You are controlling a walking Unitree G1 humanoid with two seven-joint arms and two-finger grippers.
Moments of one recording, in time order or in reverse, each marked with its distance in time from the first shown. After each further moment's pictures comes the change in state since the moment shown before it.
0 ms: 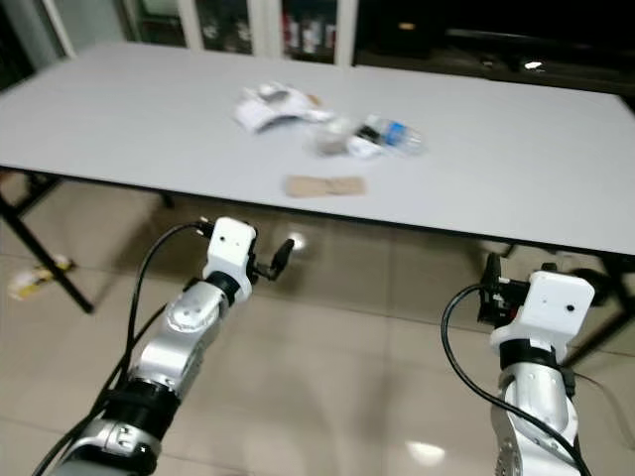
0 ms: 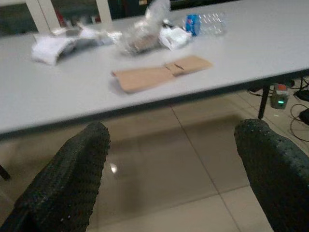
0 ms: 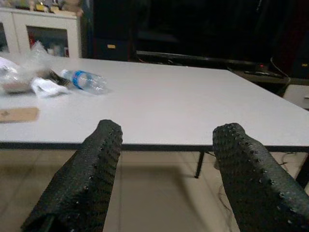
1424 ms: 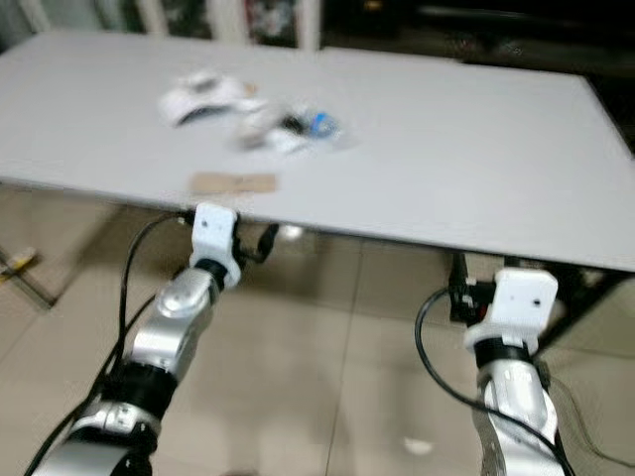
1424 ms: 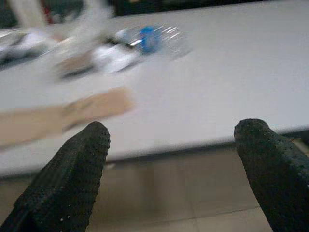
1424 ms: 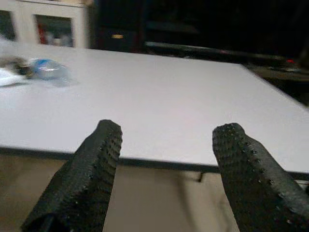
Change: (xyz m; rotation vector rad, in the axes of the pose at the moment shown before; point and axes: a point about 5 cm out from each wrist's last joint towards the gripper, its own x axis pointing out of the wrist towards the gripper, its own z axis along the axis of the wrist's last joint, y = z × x) left arm 0.012 0.008 0.010 -0.077 -0.017 0.062; right arm -0.003 0.019 0.003 -0.026 -0.016 0.118
